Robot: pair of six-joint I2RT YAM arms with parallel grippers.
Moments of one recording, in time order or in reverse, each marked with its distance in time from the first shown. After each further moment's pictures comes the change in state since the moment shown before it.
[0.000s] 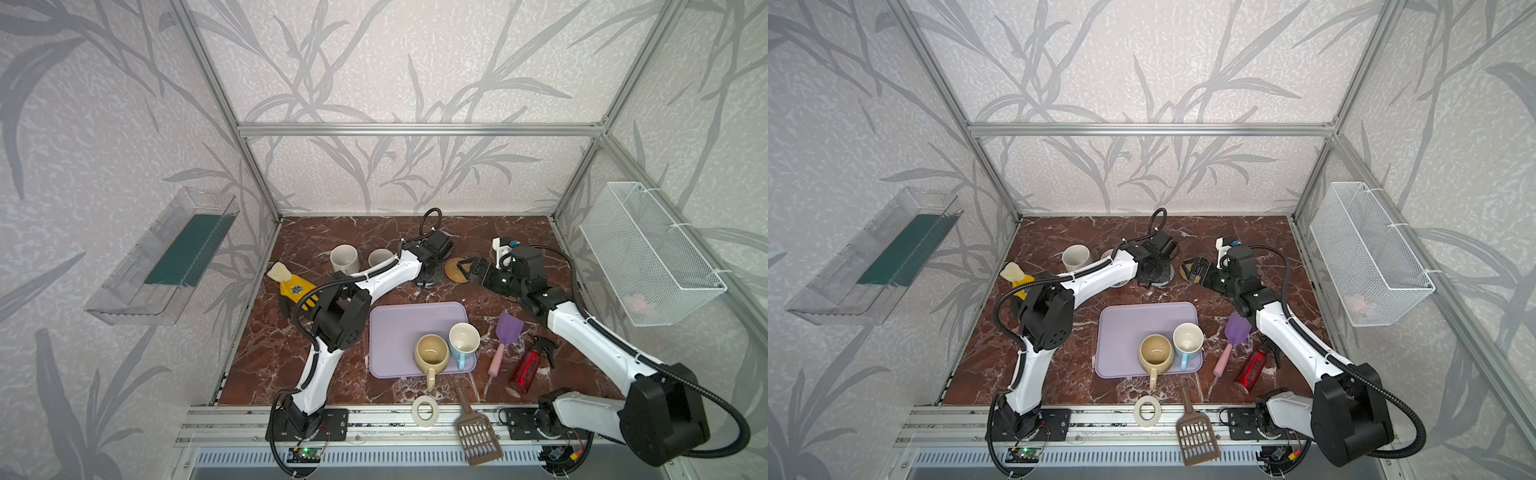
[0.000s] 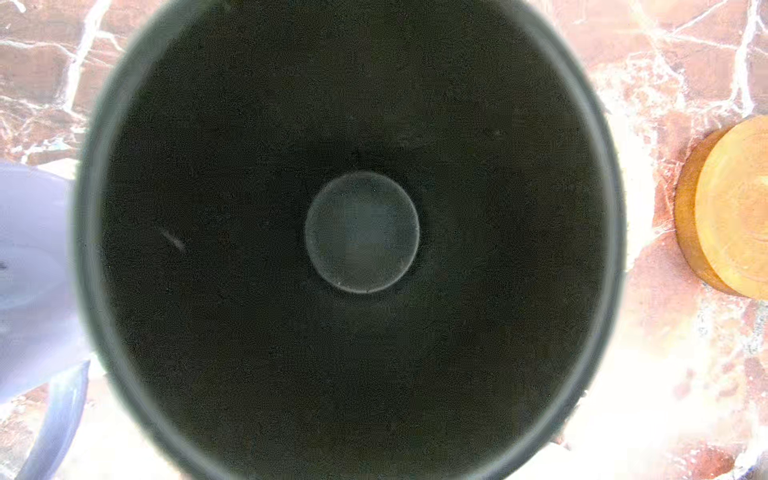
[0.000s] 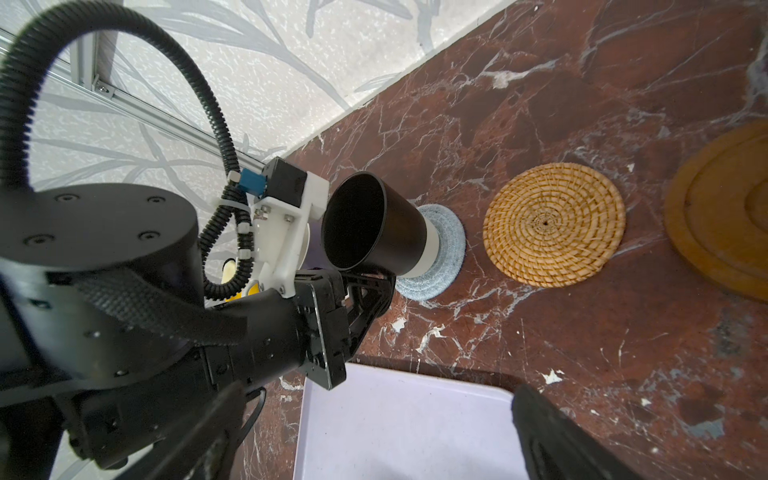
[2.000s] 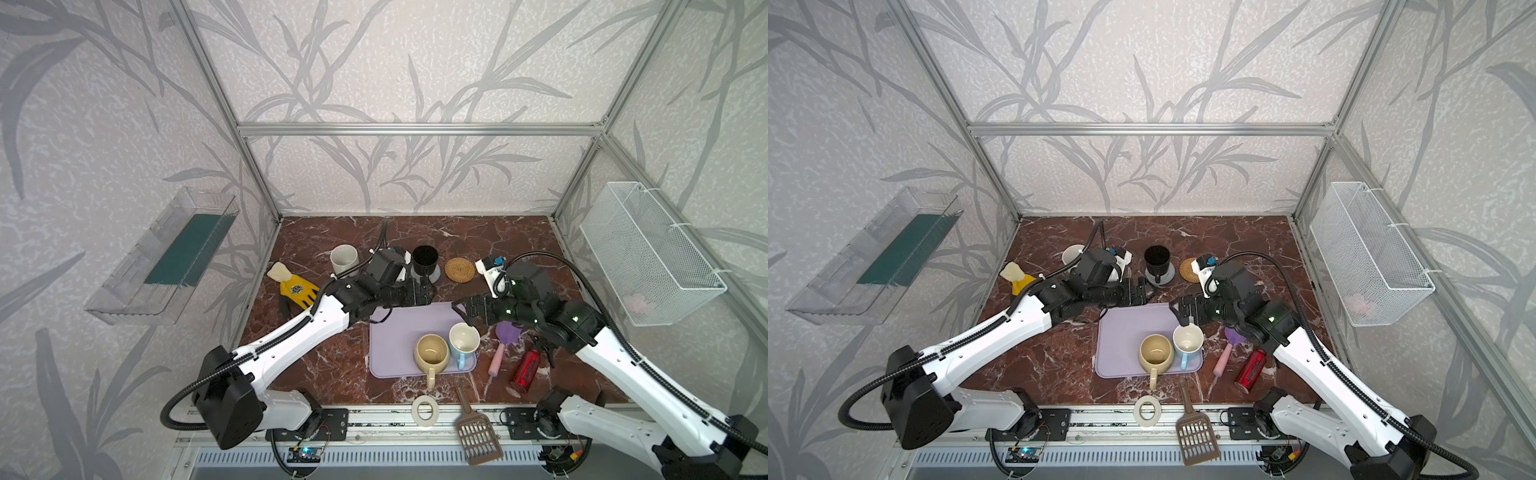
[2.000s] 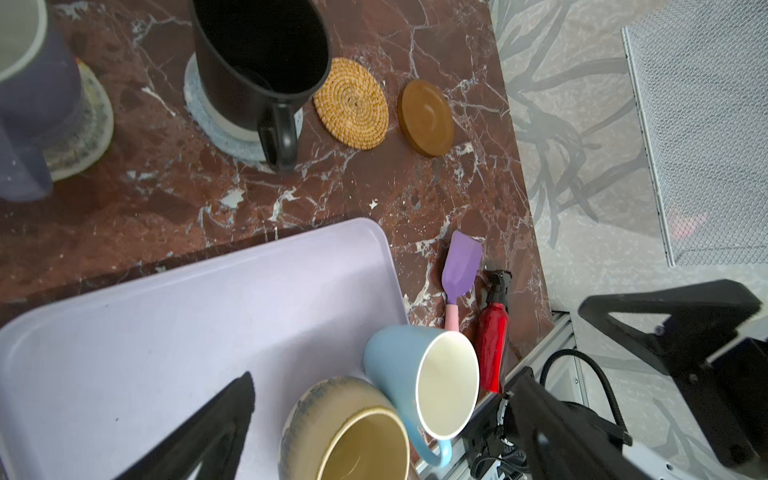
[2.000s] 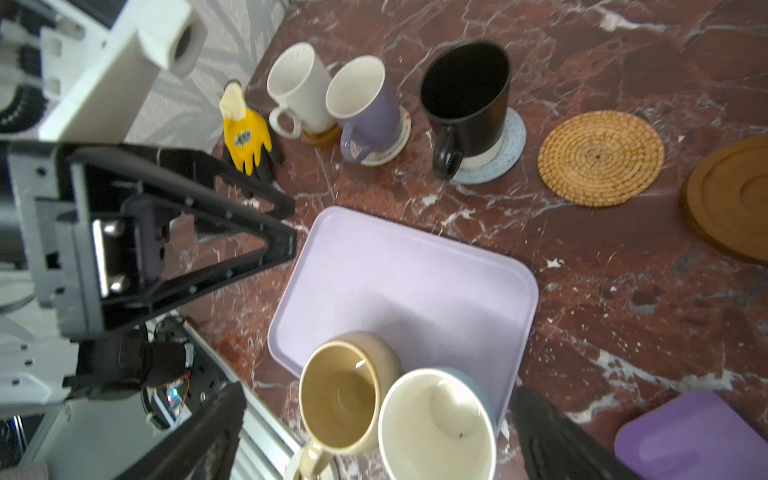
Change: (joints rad) left arm 0.005 -0.858 -0.740 0.271 0.432 -0.092; right arm 0.400 -0.269 0.201 -0.662 0.202 -0.292
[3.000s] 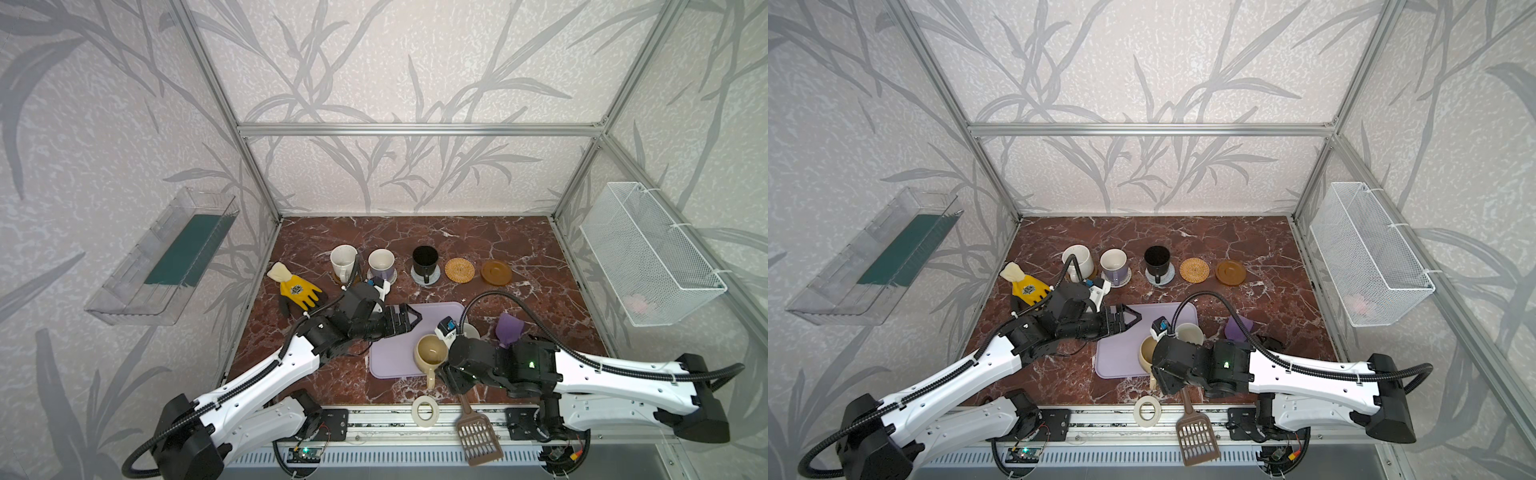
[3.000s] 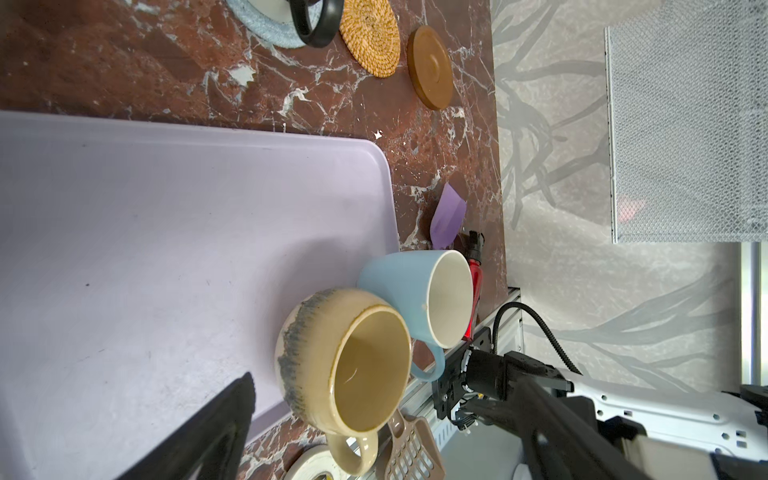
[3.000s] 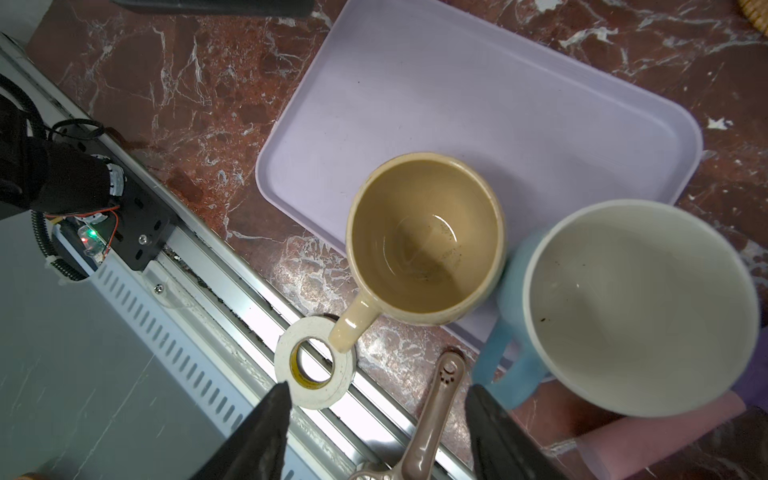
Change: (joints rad) left arm 0.001 -0.294 -0.381 0.156 0.080 -0.213; right arm 0.624 0.140 -0.134 -0.033 0.344 0.298
